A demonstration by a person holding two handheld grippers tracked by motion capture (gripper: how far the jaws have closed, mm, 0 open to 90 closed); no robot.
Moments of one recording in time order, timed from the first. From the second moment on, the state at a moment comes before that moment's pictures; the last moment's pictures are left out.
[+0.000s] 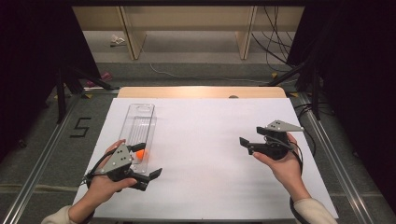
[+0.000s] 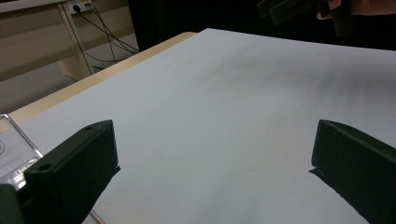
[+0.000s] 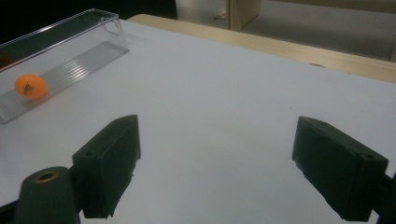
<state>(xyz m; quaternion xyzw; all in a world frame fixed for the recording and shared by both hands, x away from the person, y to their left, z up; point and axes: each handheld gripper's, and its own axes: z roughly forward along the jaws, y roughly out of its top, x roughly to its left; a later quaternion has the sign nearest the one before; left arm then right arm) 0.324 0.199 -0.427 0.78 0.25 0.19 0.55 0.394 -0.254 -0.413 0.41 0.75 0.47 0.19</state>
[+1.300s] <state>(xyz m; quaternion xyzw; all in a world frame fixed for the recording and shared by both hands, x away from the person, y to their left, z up) 0.325 0.199 -0.428 0.78 0.25 0.19 0.55 0.372 -0.273 -0.424 0.43 0.75 0.47 0.19</state>
